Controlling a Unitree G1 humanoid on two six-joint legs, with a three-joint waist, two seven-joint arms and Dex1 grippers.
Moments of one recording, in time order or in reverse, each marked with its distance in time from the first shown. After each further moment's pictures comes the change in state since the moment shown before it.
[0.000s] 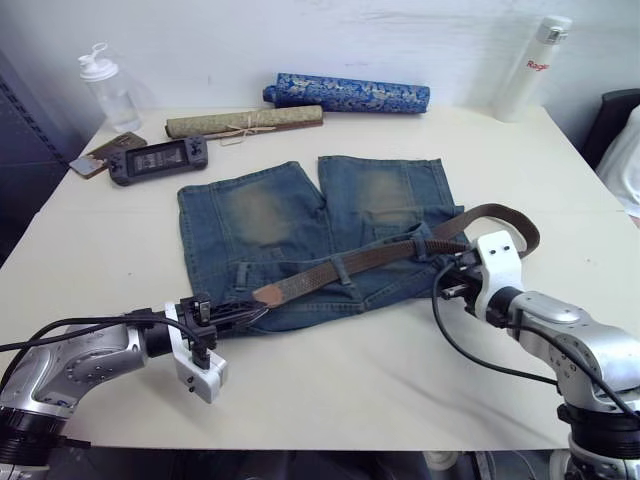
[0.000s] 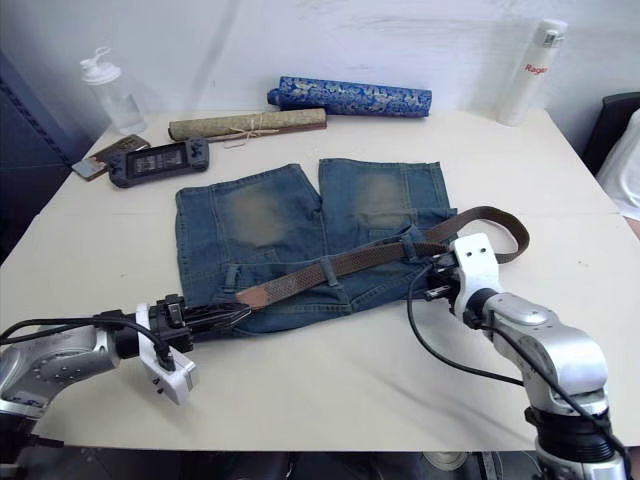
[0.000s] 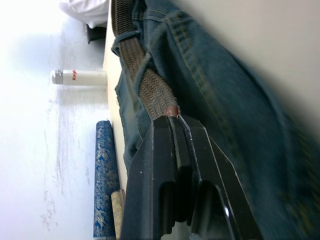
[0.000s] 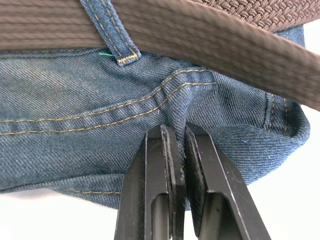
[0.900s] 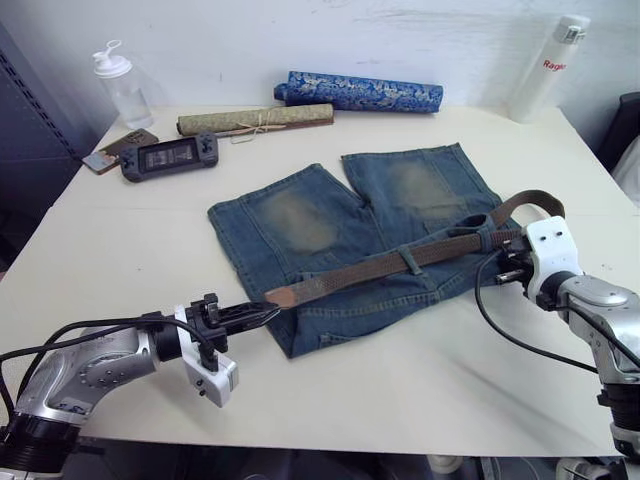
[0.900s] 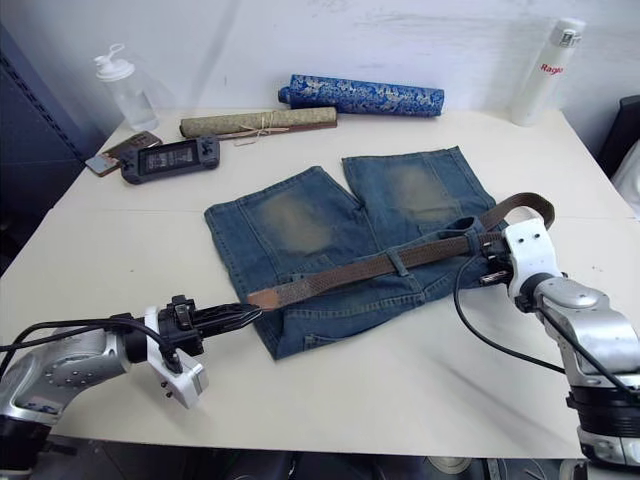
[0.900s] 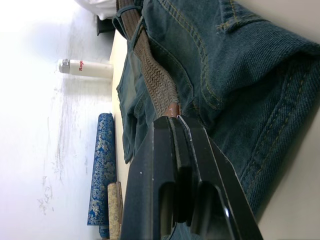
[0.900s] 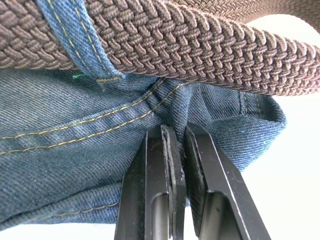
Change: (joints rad) left arm 0.002 -0.058 -0.052 -0.055 -0.052 0.055 -0.023; right arm -0.048 -0.162 0.006 0.288 -0.190 -0.241 0.053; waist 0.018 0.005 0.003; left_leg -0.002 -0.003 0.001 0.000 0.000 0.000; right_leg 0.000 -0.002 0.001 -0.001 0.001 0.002
